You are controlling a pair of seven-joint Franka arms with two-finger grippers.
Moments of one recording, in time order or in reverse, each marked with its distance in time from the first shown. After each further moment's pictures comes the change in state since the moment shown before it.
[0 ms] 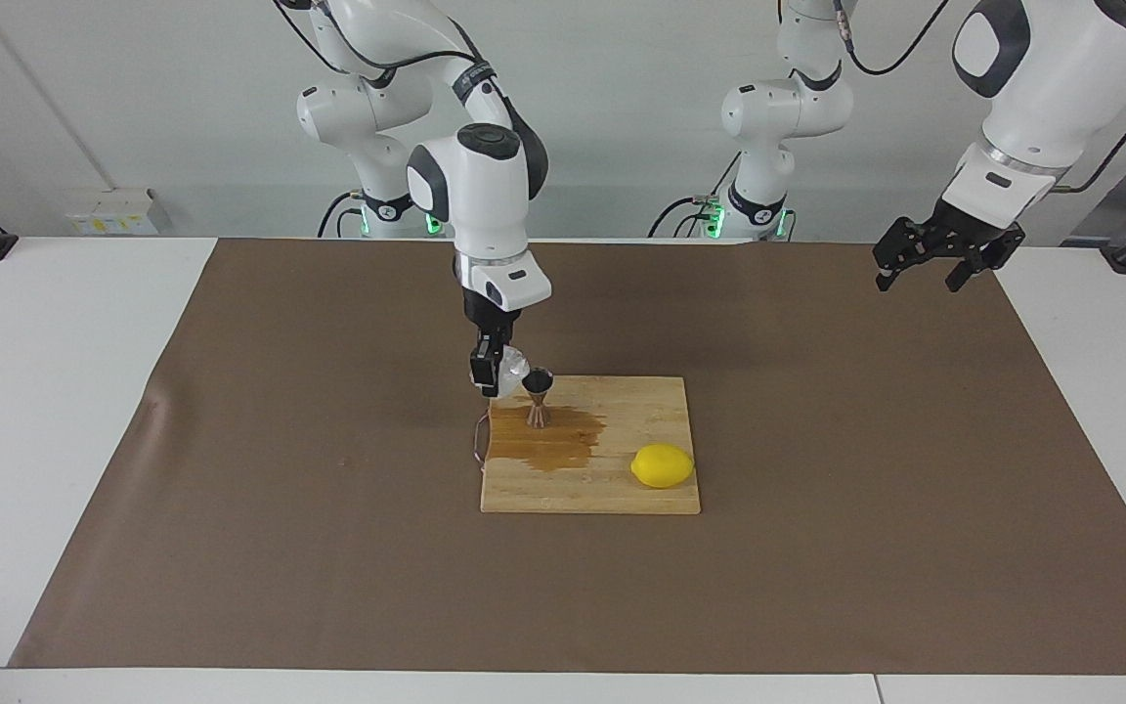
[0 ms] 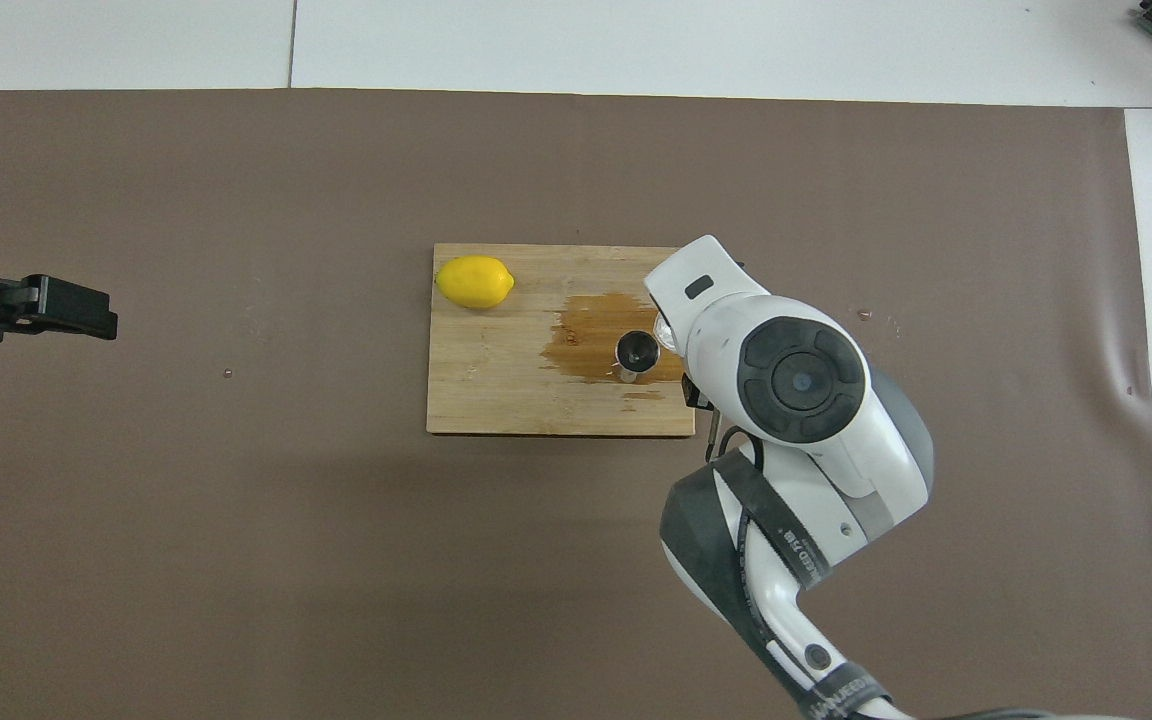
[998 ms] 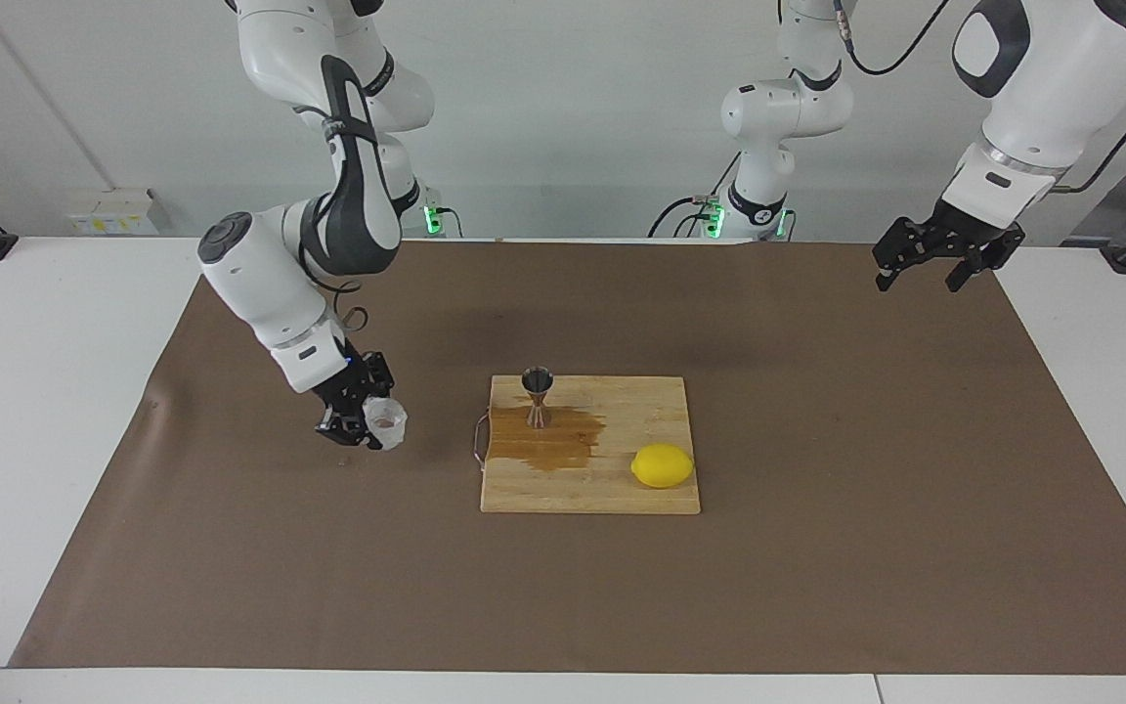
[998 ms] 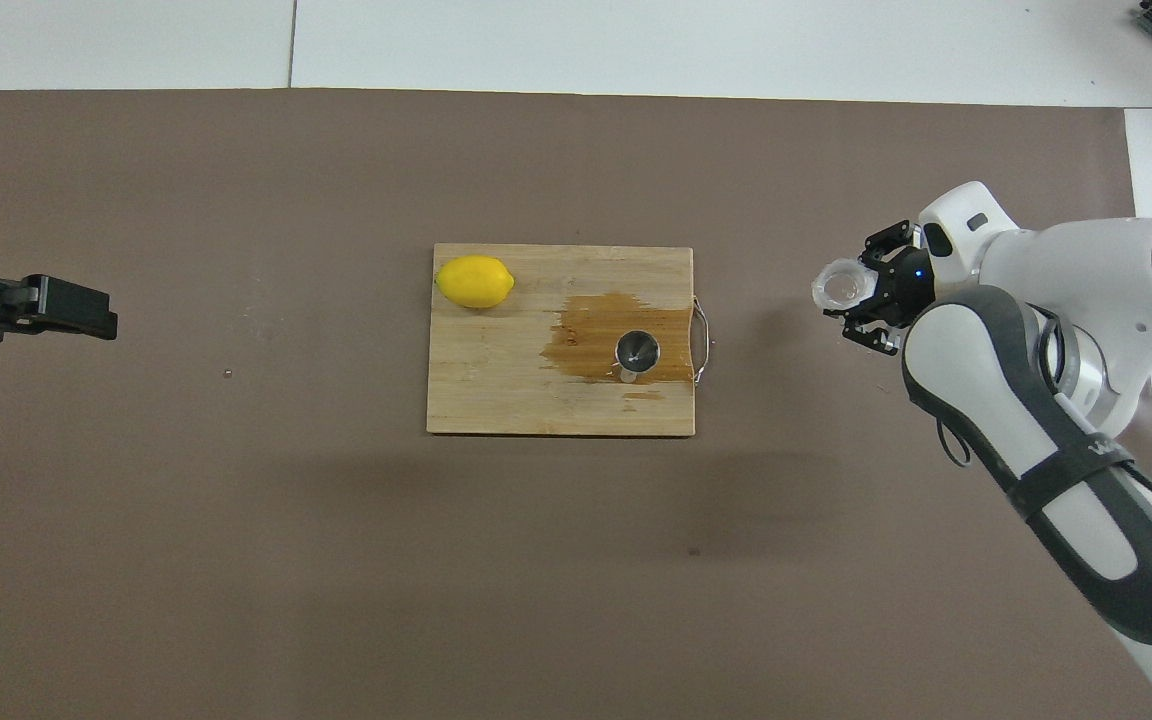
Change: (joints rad) left arm 0.000 0.000 0.000 0.000 0.000 0.000 0.000; right arm -0.404 0.105 -0.006 -0.061 0.673 0.092 -0.820
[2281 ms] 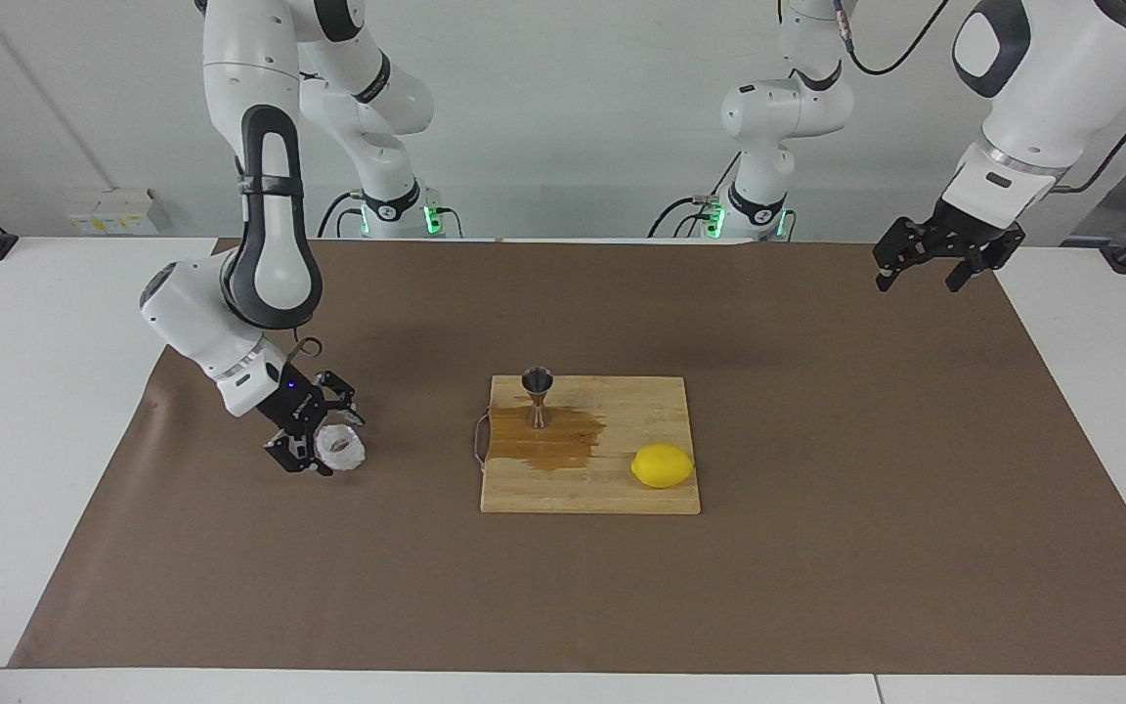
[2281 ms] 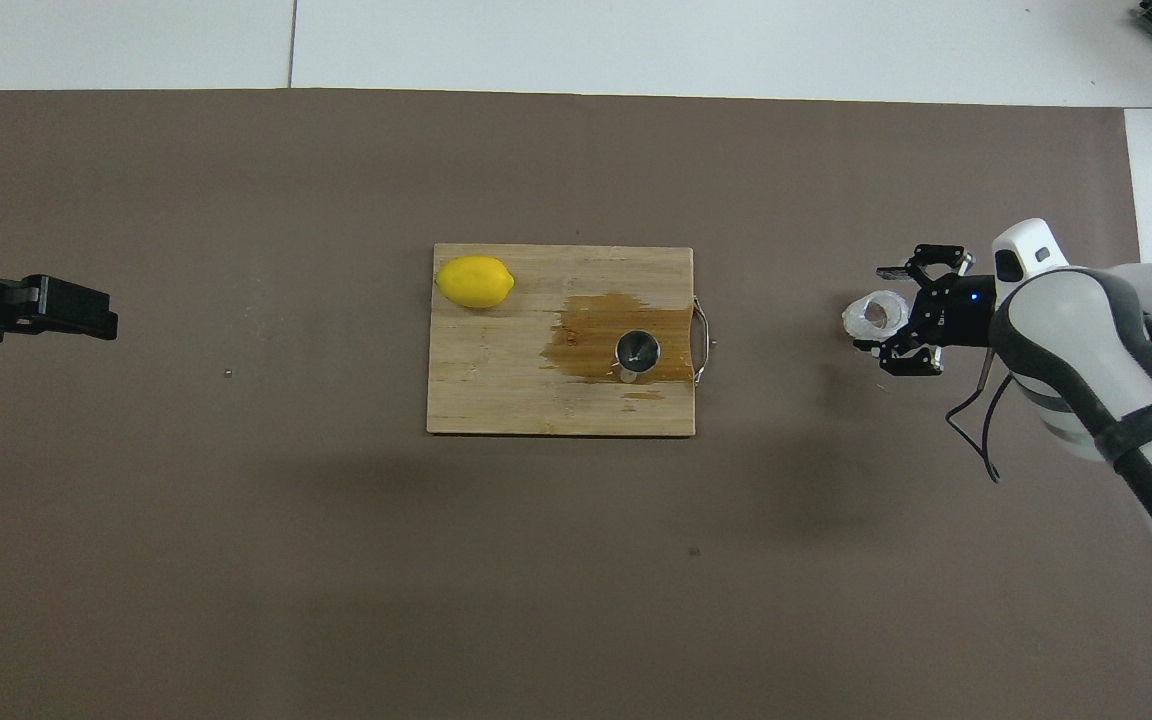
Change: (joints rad) left arm 0.000 0.000 0.000 0.000 0.000 0.000 0.000; right arm -0.118 0.012 0.003 -0.032 0.238 -0.104 -0.109
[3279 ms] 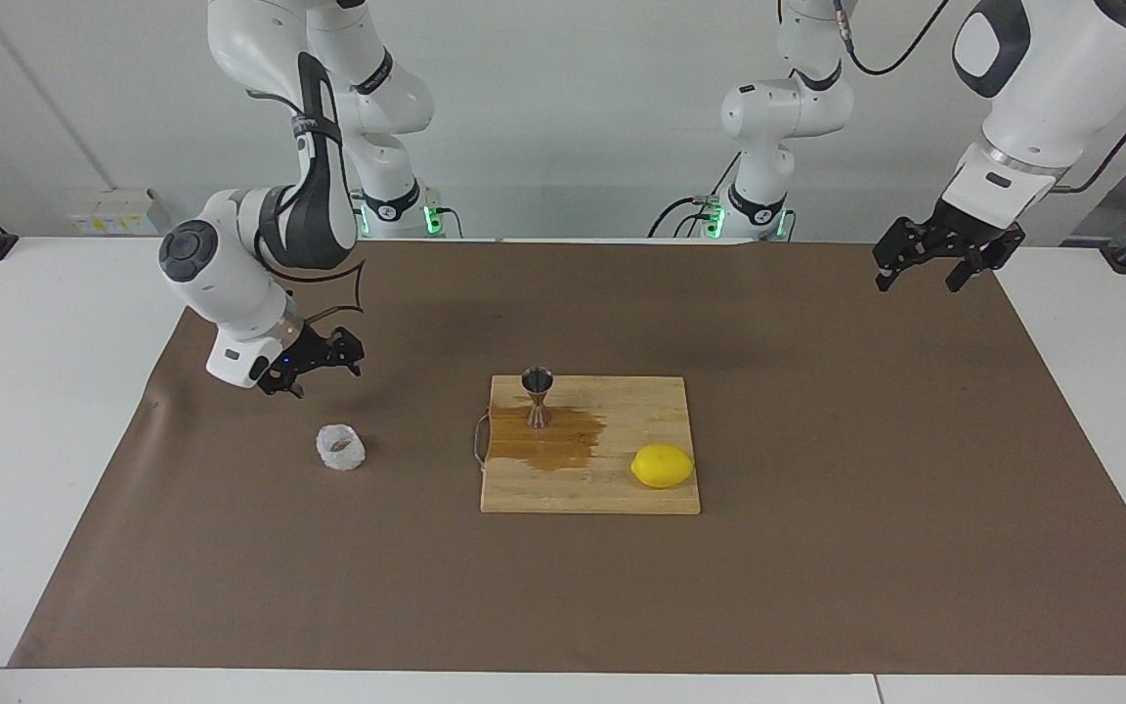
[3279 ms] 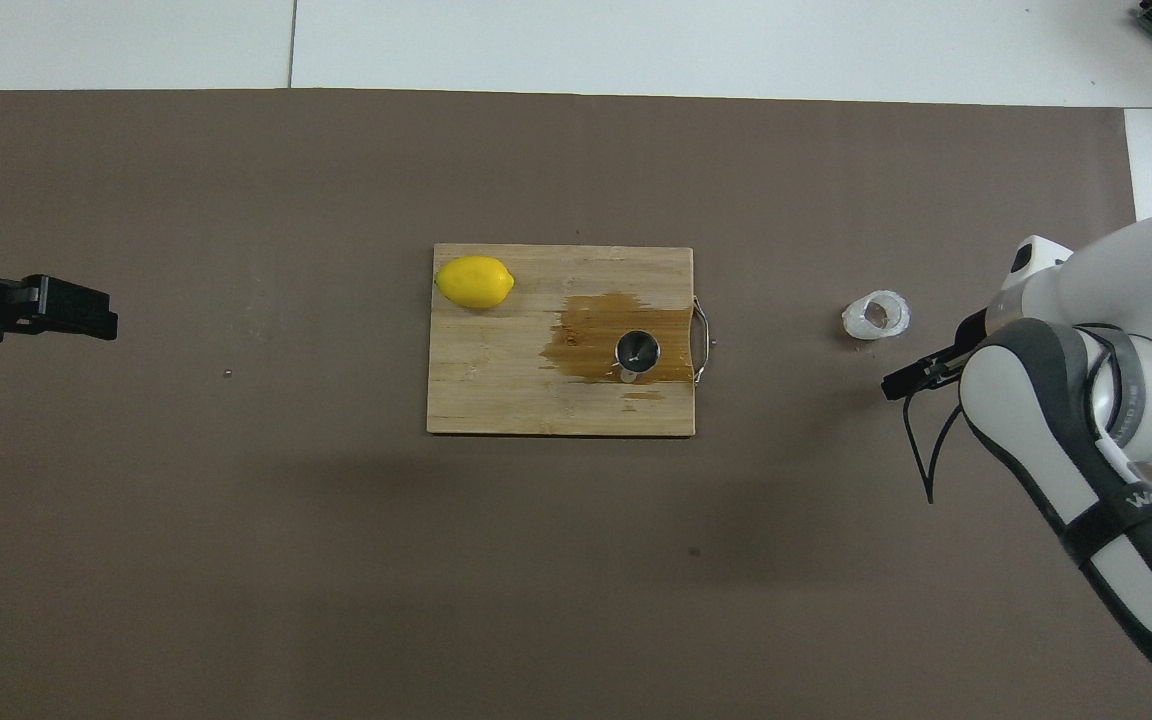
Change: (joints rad) left arm 0.000 0.000 0.000 0.000 0.000 0.000 0.000; right arm 0.048 -0.100 0.002 0.025 -0.663 -0.289 1.402
